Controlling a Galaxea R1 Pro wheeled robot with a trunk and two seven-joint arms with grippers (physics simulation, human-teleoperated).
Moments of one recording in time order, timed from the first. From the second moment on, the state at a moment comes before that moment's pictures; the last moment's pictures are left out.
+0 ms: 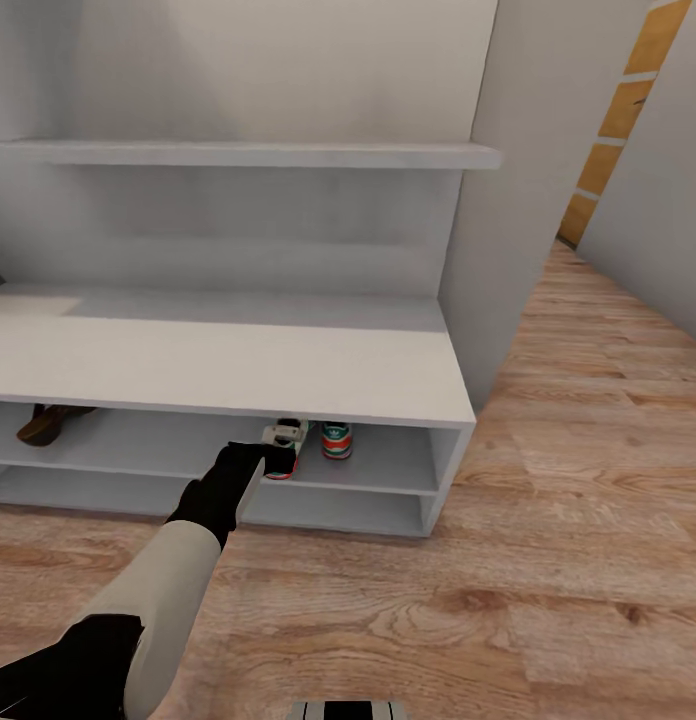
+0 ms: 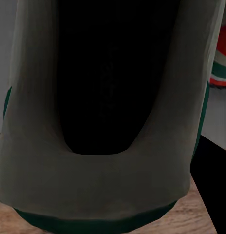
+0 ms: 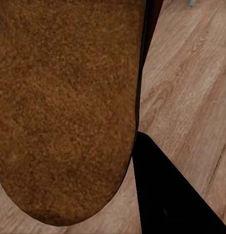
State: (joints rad) left arm -0.93 -0.13 0.03 -0.67 -0.20 0.59 -0.09; right arm -0.66 -0.40 -0.95 -1.33 0.10 0.93 -0.02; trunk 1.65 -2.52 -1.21
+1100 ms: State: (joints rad) left arm -0.93 -0.13 0.03 -0.66 -0.20 0.59 -0.09; right arm -0.66 -0.40 -0.95 -1.33 0.10 0.93 -0.02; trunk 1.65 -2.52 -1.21
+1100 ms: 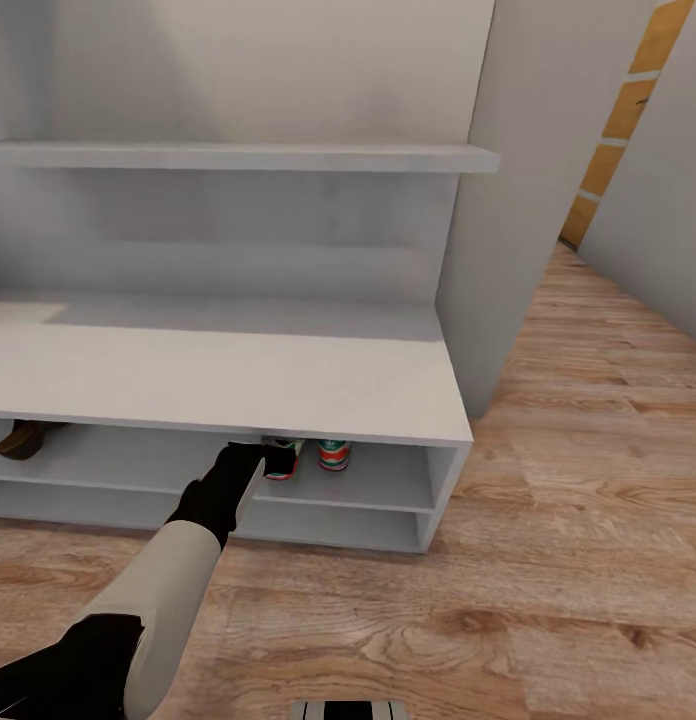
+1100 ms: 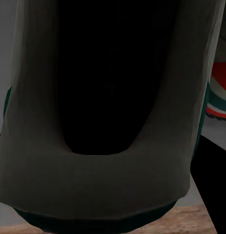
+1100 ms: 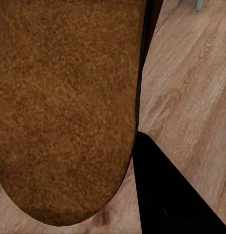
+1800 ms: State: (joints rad) left arm -0.93 -0.13 0.03 -0.66 -0.20 0.59 -0.09; right arm -0.66 -0.40 -0.95 -1.33 0.10 0.93 -0.02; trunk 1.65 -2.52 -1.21
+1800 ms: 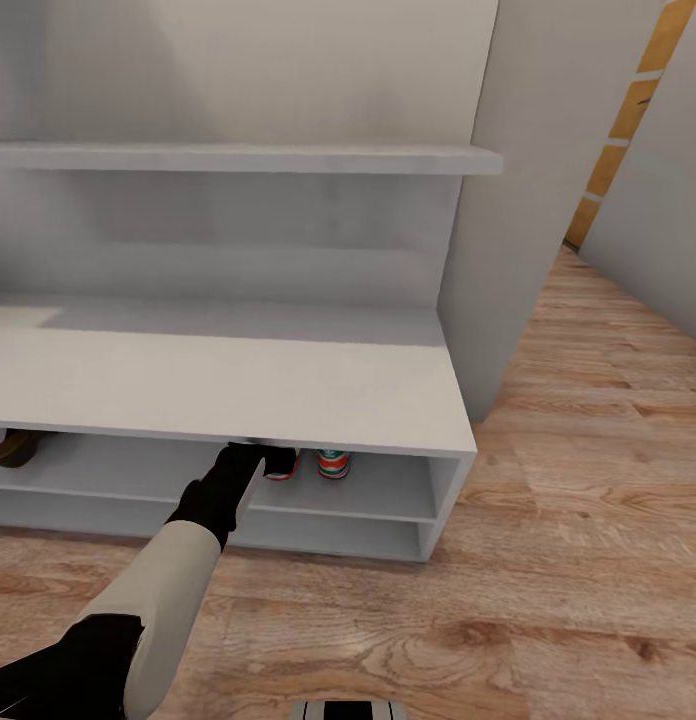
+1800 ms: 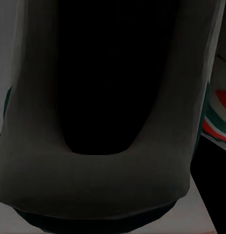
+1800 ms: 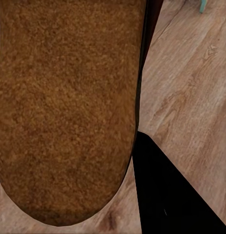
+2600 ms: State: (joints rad) left arm -0.93 -0.13 0.03 -0.66 -0.20 0.58 -0.09; right arm -0.66 -0.40 -0.95 -1.33 0.10 0.93 -0.02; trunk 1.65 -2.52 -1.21
